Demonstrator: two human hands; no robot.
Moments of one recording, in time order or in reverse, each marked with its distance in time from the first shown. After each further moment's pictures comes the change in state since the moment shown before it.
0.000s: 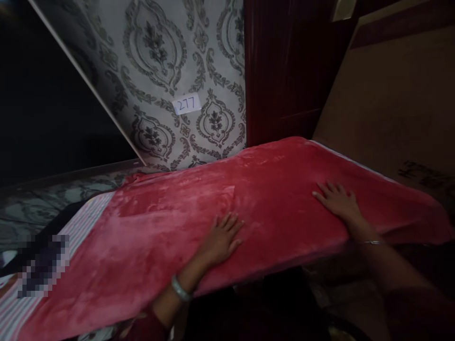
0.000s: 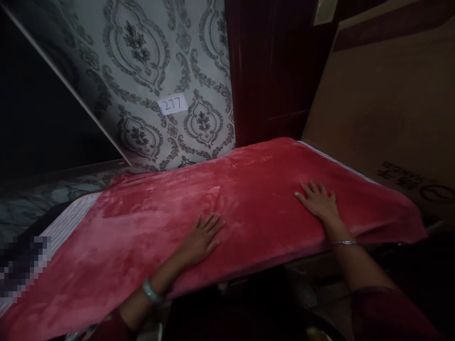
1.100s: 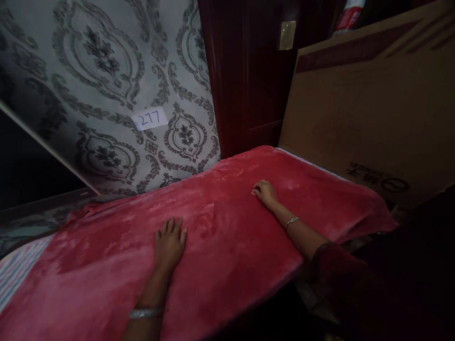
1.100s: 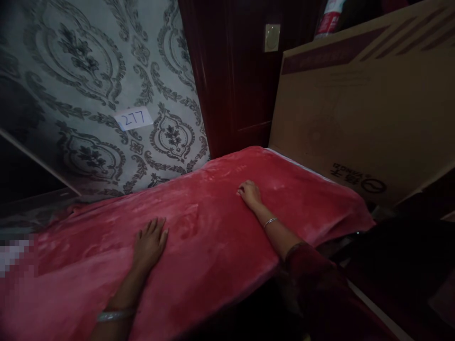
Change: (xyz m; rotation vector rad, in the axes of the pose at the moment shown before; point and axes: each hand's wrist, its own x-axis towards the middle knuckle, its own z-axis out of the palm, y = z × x) left_hand 0.039 -0.105 -0.025 0.334 0.183 -0.560; right_hand 0.073 -0.132 0.015 0.511 0.230 -0.168
